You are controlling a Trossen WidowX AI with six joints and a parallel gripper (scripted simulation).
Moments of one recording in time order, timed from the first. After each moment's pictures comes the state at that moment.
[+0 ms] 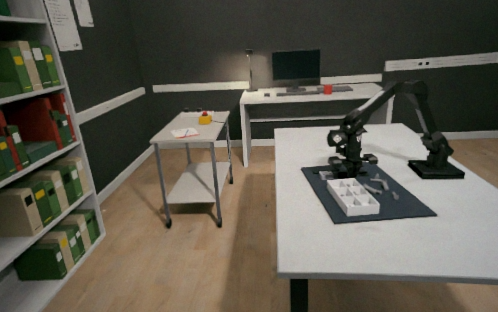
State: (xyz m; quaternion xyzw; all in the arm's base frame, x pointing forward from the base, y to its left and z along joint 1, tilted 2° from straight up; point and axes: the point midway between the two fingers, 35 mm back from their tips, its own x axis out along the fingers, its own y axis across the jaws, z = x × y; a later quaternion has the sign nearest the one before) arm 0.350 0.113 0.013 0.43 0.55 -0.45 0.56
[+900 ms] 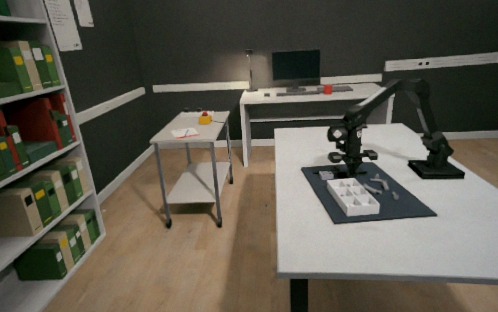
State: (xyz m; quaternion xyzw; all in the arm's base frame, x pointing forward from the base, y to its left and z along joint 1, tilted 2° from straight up) arm 0.352 0.114 0.031 0.43 0.55 -0.45 0.56
